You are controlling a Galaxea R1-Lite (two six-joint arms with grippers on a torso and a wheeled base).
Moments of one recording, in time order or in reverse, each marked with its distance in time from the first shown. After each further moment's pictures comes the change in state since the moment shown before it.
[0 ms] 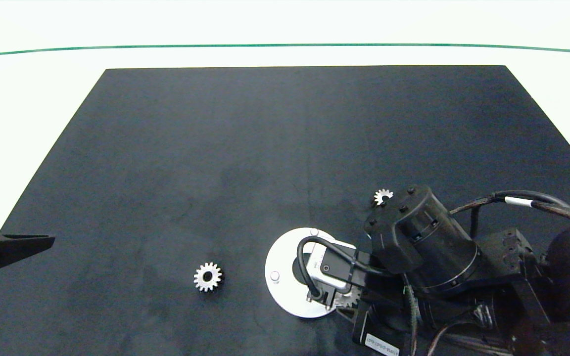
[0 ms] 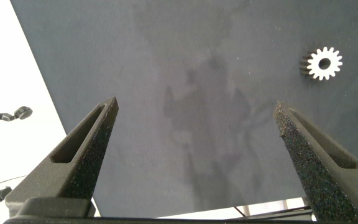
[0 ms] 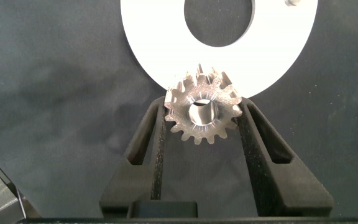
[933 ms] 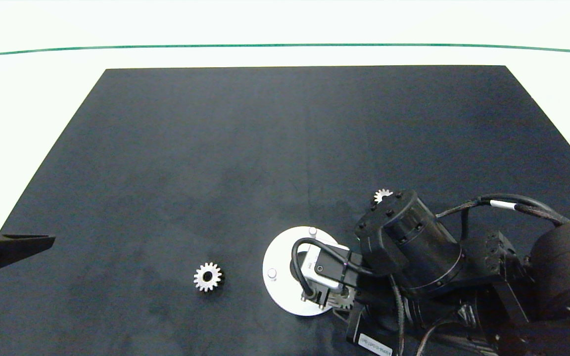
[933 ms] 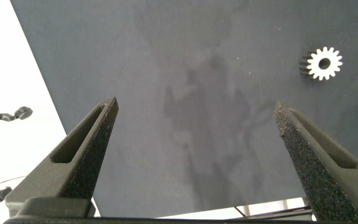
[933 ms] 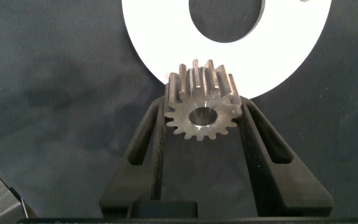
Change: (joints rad) left arm 0.000 0.000 0.000 0.000 0.000 0.001; right arm 0.000 0.027 -0.007 -0.004 0.000 0.017
